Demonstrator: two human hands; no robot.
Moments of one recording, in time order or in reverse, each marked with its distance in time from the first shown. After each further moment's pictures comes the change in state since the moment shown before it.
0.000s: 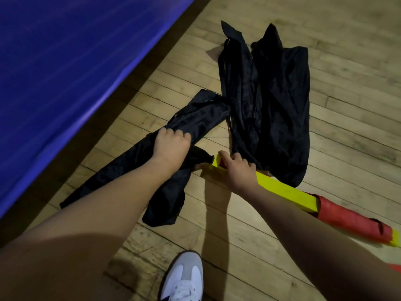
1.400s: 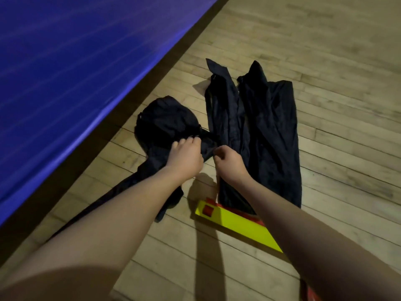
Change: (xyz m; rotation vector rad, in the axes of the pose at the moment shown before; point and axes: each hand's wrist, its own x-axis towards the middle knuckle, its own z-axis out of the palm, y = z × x) left_hand 0.114 0.028 -0.025 -0.530 0.058 -0.059; right_hand 0.099 0.012 -0.080 0.697 0.205 0.023
